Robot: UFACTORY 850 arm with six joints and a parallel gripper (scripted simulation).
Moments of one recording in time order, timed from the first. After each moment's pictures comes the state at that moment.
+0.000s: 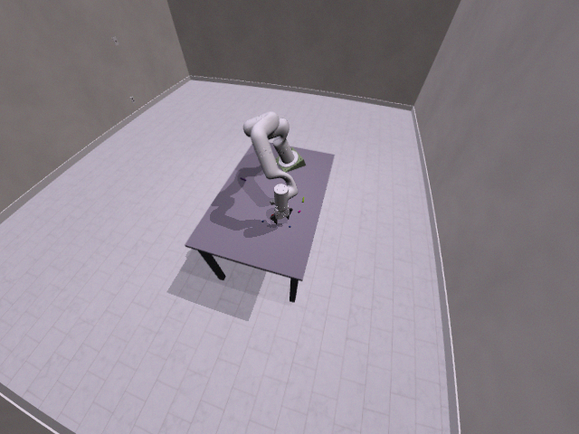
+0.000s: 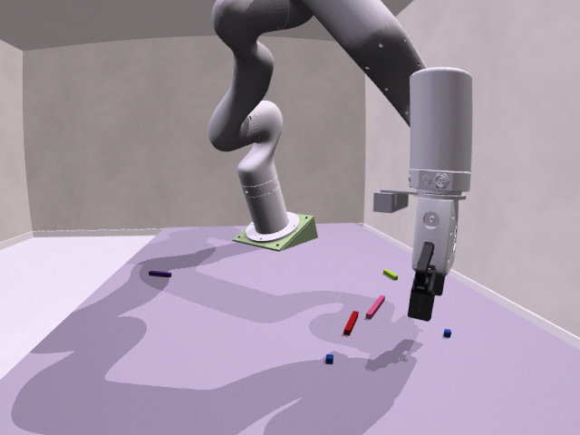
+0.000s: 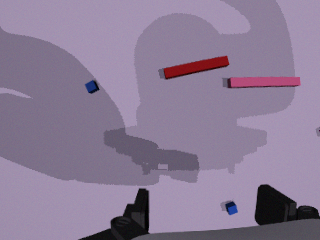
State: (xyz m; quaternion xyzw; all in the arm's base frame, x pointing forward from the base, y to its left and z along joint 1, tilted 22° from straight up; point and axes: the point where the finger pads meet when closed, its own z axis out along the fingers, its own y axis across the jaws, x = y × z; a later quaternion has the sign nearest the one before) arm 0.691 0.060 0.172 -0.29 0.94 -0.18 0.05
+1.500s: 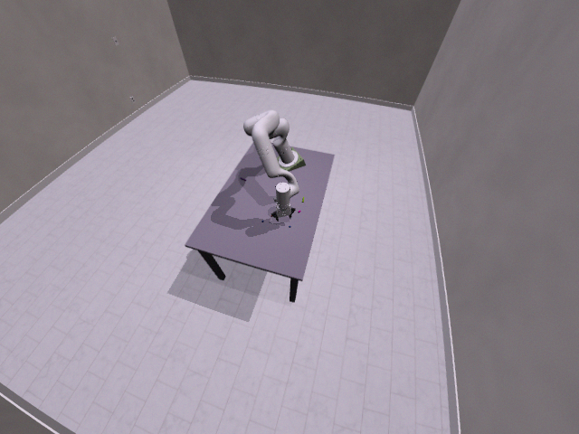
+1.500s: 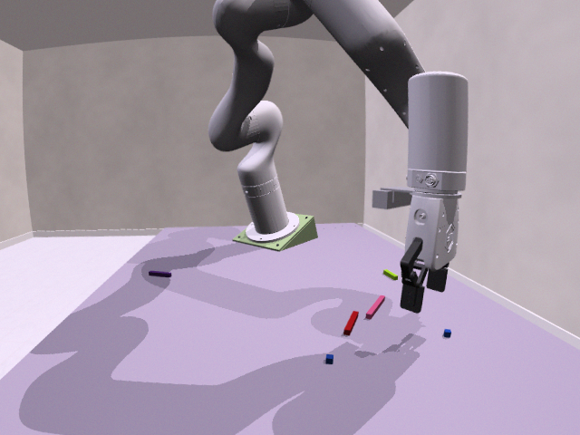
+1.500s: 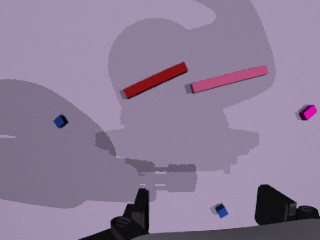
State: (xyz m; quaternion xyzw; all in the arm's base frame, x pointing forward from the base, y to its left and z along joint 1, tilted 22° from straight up) arm 0.674 0.070 0.165 -0.19 0.96 -0.17 0.07
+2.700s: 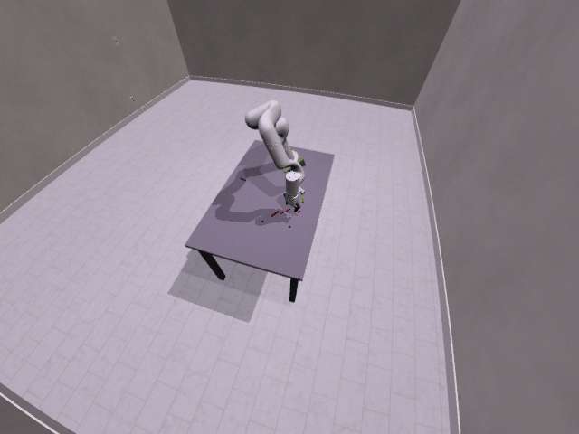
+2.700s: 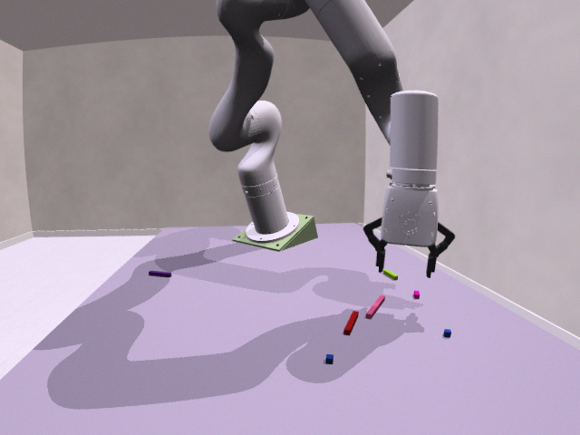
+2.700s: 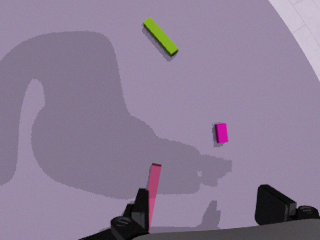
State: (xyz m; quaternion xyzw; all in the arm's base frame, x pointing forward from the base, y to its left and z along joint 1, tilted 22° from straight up) arm 0.570 0.113 0.128 0.35 0.92 -0.11 0.14
